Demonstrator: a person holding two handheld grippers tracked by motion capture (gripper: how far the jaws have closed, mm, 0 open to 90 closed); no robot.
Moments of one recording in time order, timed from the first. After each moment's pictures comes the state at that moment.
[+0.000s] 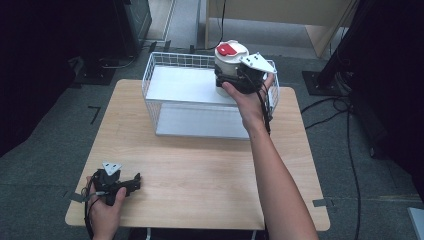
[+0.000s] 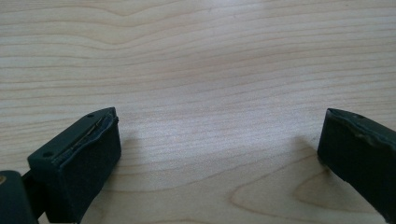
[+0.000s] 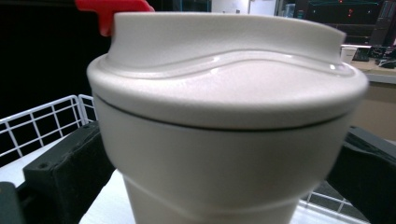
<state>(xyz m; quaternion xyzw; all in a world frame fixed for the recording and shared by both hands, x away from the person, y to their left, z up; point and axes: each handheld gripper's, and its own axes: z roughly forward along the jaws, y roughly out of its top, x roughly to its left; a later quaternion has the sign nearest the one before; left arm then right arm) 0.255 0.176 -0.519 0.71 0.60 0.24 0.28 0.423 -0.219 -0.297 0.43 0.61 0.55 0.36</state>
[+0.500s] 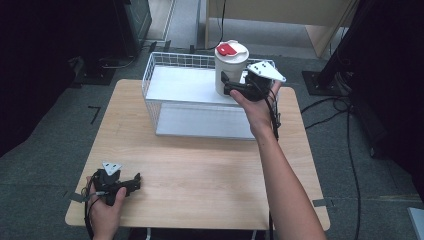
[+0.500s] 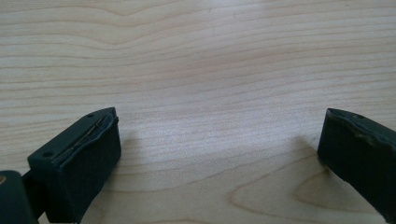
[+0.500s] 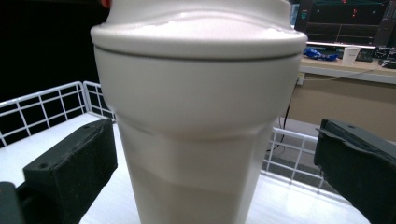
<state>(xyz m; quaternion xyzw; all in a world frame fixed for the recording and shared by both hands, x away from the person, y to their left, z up) 0.255 0.176 -0.519 0.71 0.60 0.24 0.28 0.407 -0.238 -0.306 0.42 0.62 0.55 0.36</state>
